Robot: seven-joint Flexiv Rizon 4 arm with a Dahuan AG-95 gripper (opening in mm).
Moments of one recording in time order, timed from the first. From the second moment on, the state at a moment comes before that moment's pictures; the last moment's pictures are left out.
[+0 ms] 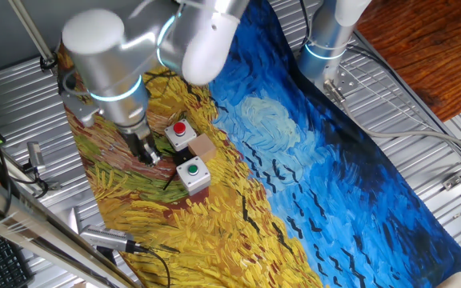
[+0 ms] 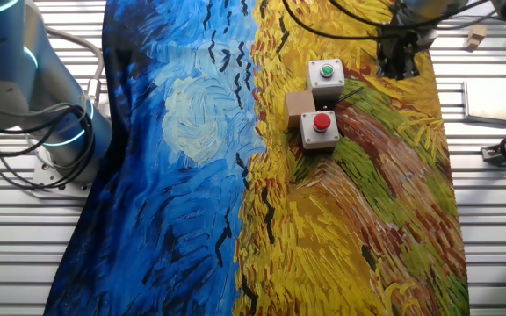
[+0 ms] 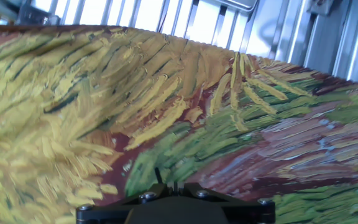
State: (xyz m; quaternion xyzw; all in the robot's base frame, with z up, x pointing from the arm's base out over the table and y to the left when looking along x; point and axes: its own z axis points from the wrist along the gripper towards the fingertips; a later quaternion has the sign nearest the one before) arm 0.618 0.116 0.128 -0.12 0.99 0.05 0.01
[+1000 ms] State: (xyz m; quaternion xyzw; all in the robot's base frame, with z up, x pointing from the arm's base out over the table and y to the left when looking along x) arm 0.617 0.129 0.122 -0.22 0.98 0.01 0.00
